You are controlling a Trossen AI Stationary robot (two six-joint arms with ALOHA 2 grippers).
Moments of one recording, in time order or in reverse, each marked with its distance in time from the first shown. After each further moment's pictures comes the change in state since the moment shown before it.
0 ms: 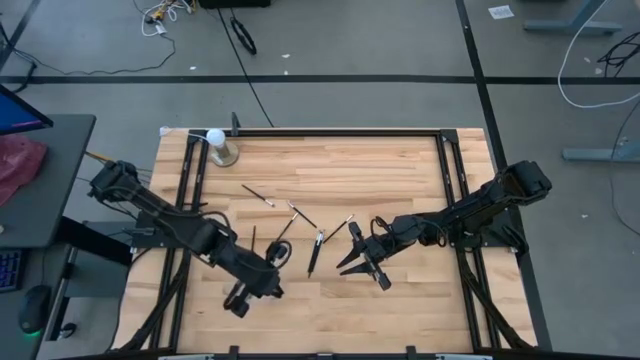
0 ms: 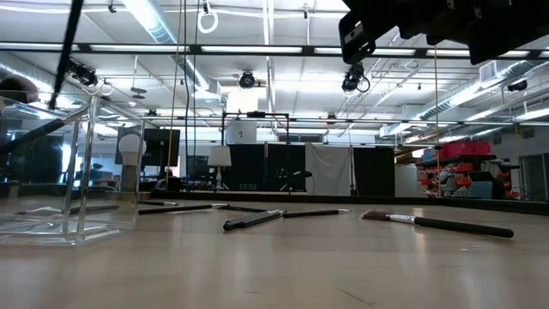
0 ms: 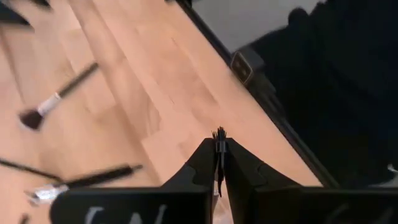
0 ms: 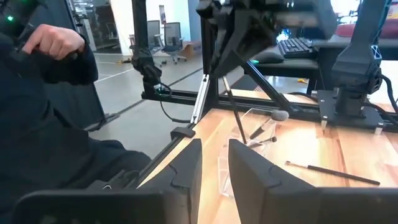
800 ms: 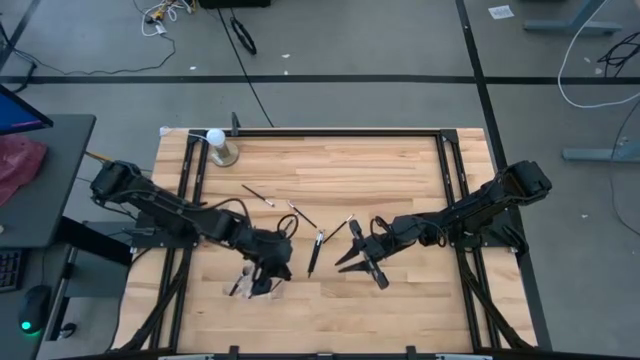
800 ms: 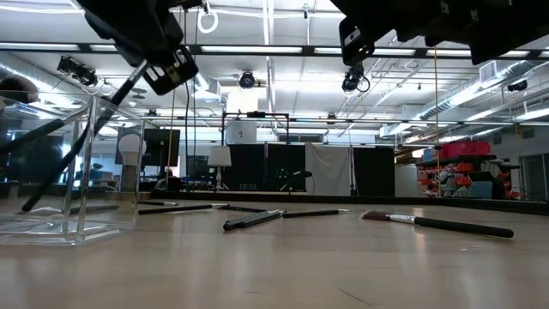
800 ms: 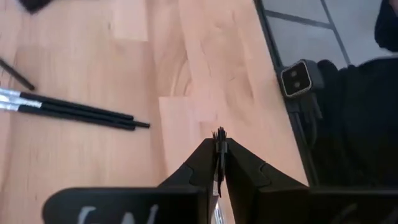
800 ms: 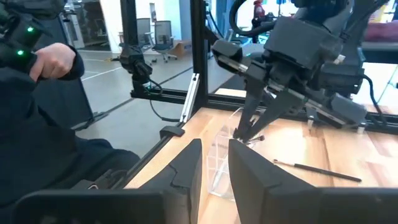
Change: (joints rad) left arm 0.184 0.000 -0.319 0.339 0.128 -0.377; right arm 0.000 0.000 0.000 -0.006 0.049 -0.020
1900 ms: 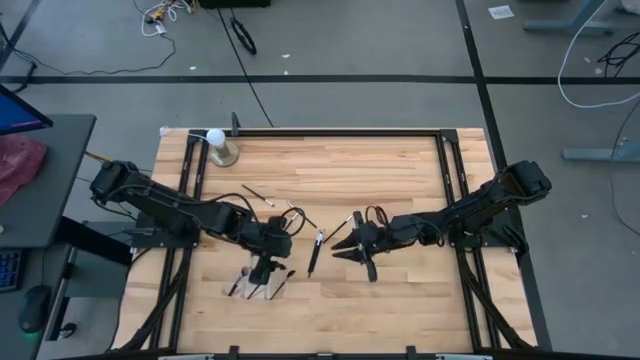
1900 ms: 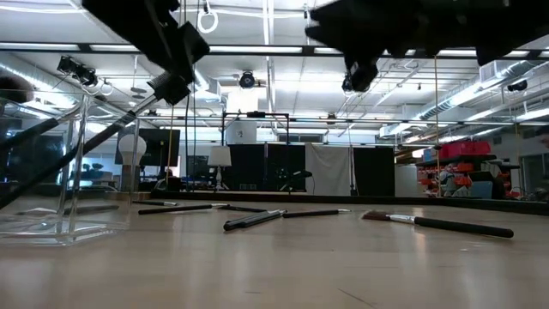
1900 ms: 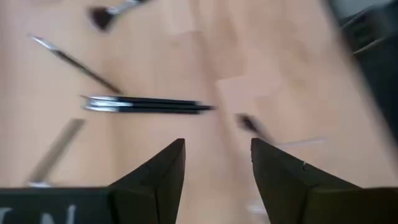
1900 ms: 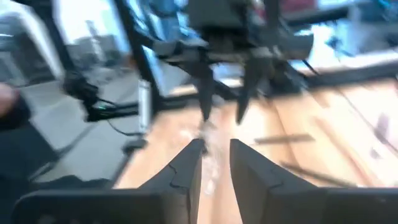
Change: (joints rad) left arm 0.037 -0.005 0.139 -0.307 -0.161 0.300; right arm 0.001 0.000 0.000 -0.053 0.229 0.229
